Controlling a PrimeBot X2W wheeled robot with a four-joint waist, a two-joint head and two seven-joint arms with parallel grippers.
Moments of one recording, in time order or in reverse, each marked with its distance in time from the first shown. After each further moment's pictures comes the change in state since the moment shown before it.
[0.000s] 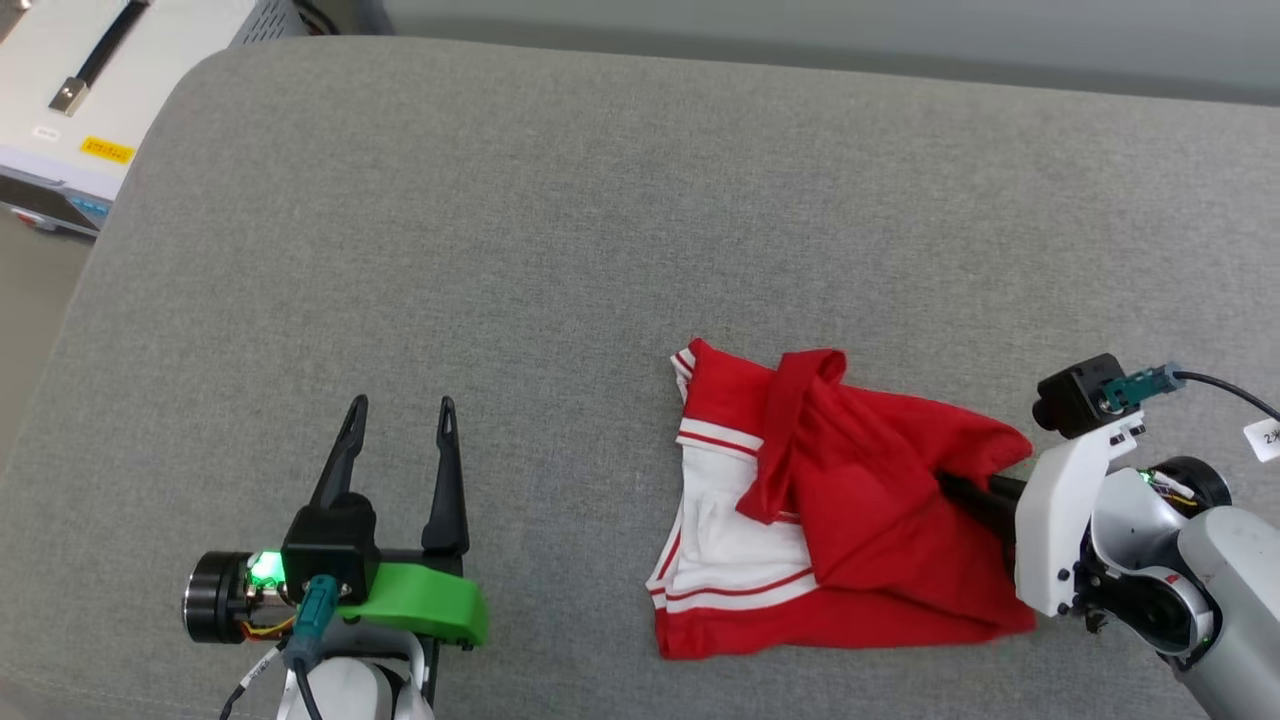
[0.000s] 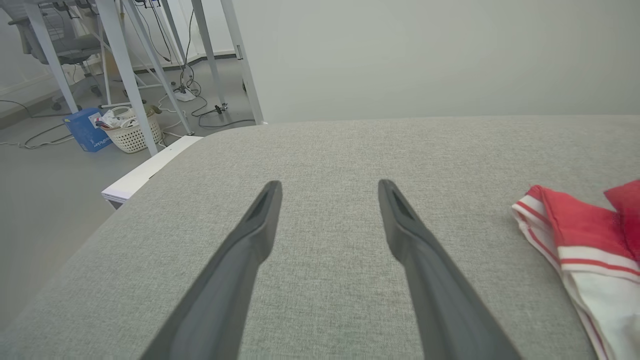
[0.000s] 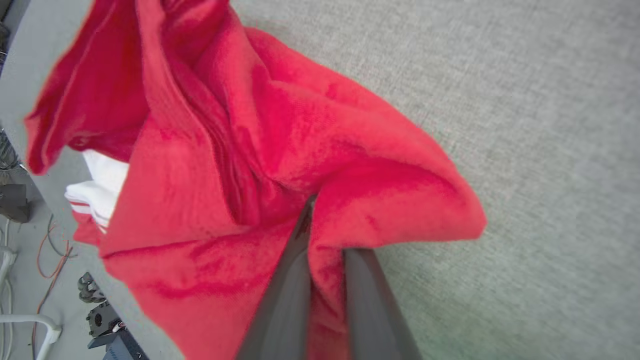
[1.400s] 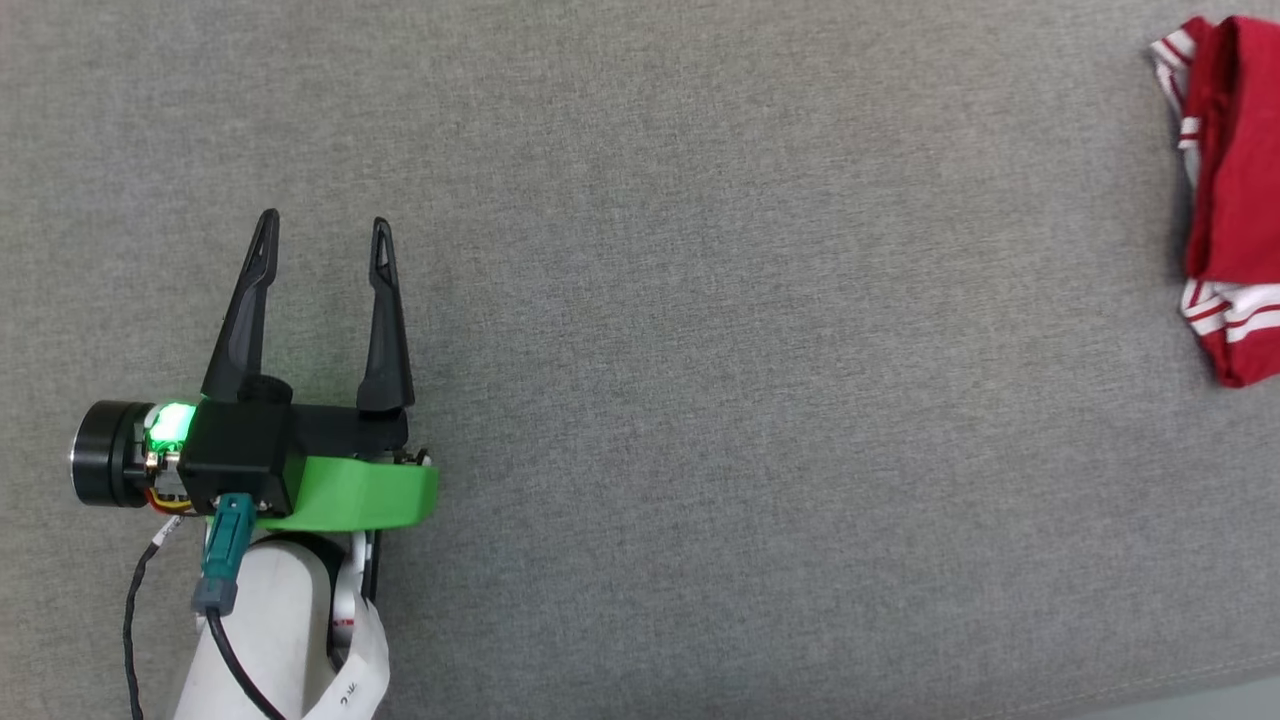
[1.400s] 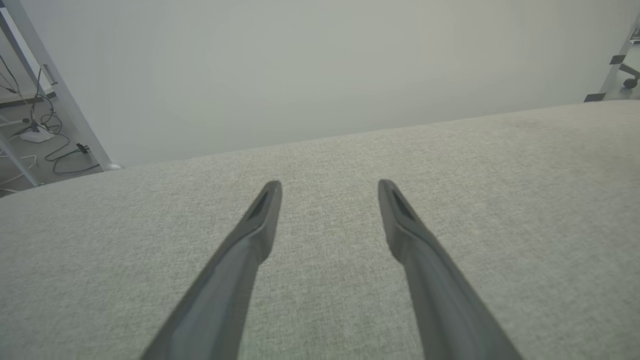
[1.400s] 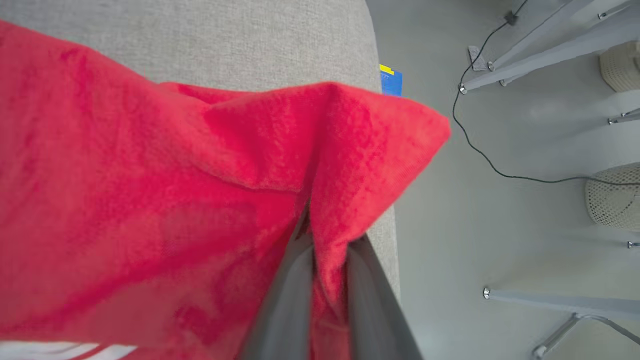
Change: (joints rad) left arm -0.154 0.066 0.023 -0.196 0.035 -0.007 0.000; right arm -0.494 -0.408 -0.076 0.408 -0.140 0.000 -0.142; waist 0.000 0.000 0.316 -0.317
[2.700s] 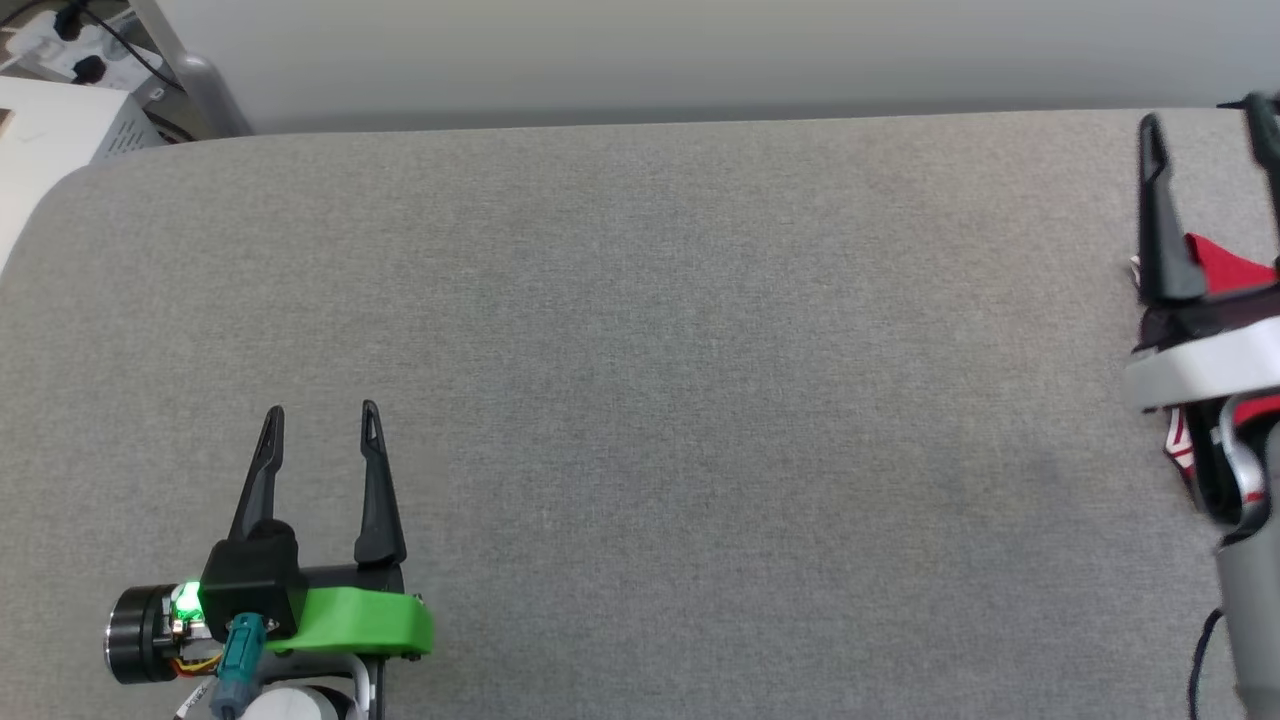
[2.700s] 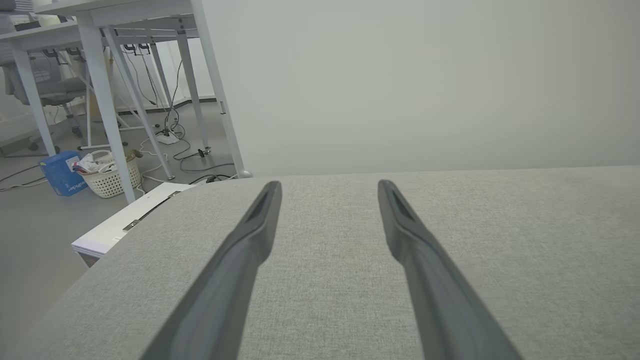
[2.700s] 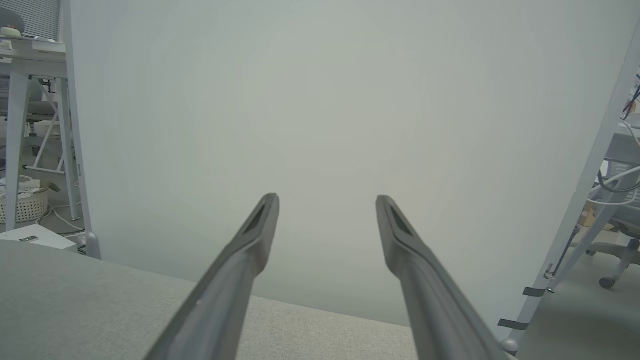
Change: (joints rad) left arm 0.236 -0.038 0.038 0.059 -0.057 0.057 0.000; right arm 0.429 0.664 -0.488 -0.487 -0.562 0.000 -0.591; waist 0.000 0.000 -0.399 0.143
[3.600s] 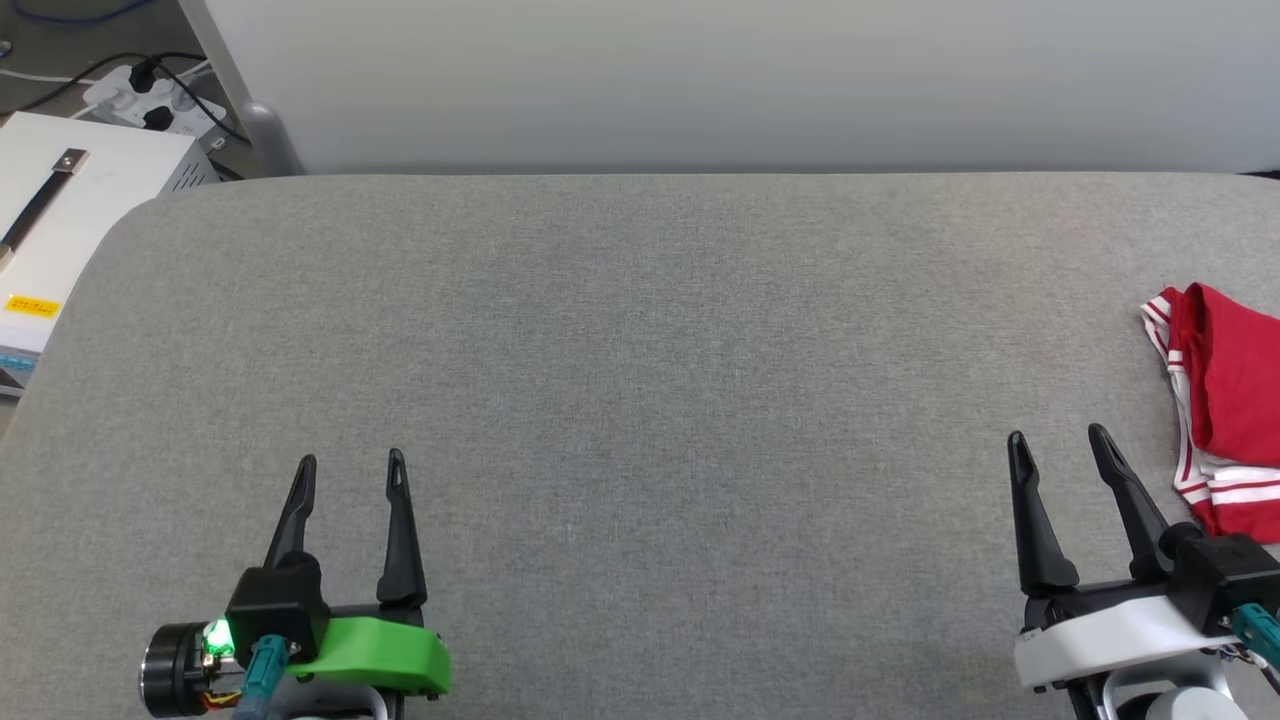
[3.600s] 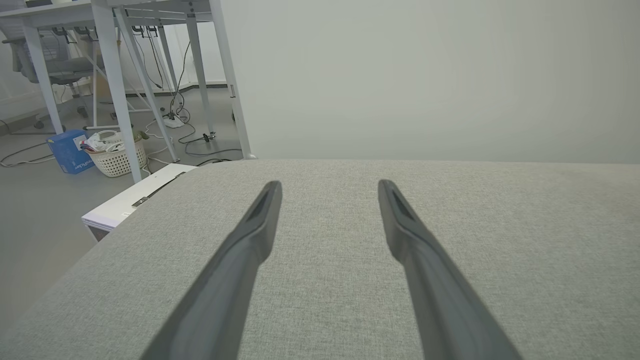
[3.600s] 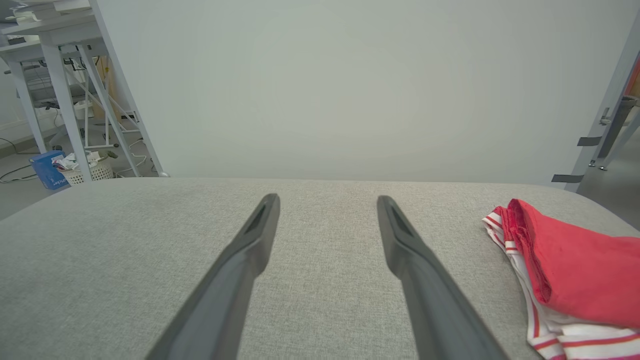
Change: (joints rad) left arm 0.036 -0.020 -0.007 0.069 -0.025 -0.025 0.000; right arm 0.472 0.201 -0.001 -0.123 -0.019 0.000 0.000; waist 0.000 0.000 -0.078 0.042
